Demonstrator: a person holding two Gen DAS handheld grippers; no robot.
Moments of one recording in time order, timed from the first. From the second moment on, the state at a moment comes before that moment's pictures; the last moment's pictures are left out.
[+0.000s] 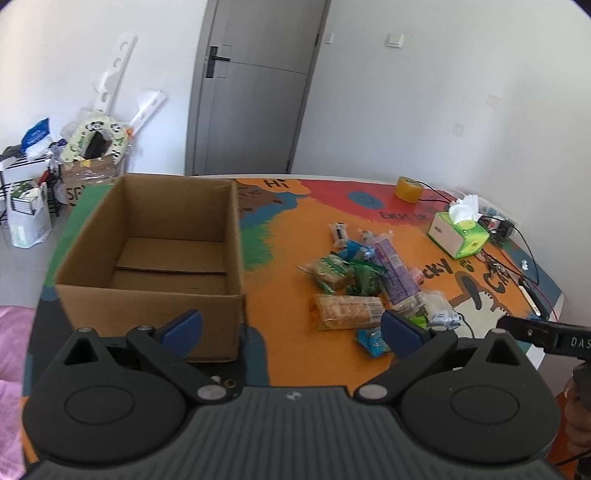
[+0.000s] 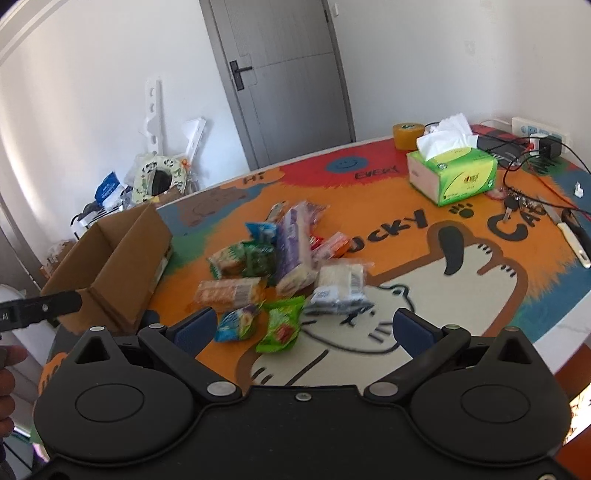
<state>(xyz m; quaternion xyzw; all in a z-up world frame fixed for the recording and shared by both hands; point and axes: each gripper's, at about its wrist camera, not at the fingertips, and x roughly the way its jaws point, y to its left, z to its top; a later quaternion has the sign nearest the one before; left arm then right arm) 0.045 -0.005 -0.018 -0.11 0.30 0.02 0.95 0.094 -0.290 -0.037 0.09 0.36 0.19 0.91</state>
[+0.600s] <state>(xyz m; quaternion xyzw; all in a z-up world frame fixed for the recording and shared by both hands) 0.111 -0.054 -0.055 -0.10 0.33 -0.05 0.94 0.138 -0.286 -0.086 0.11 0.42 0.23 0.87</state>
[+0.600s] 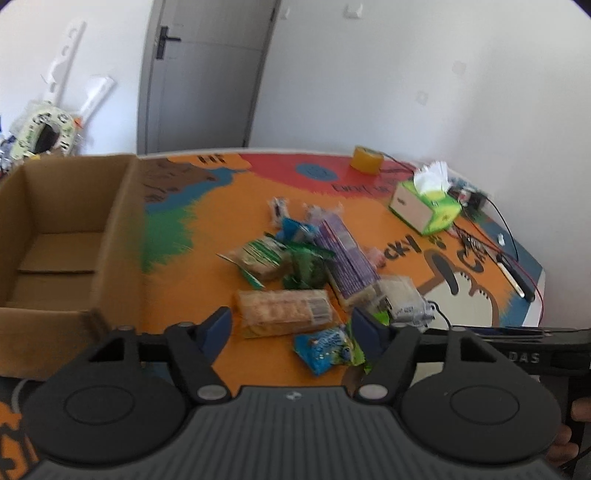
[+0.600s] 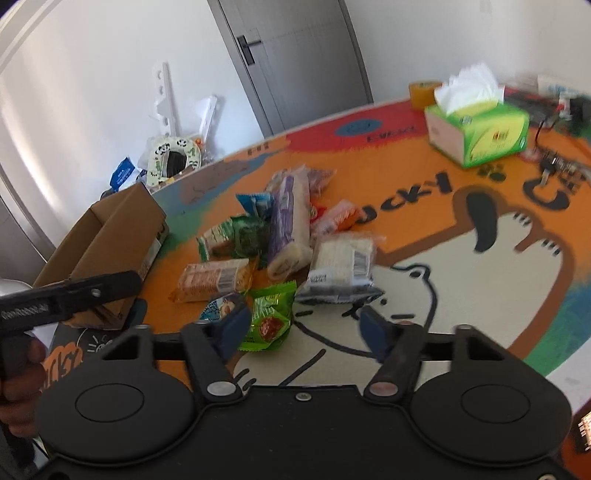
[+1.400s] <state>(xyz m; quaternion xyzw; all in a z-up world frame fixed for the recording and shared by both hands) 0.151 -0.067 -0.100 -0.10 0.37 -0.13 0.91 0.150 -0.256 -0.107 0.06 0.44 0.22 0.87</state>
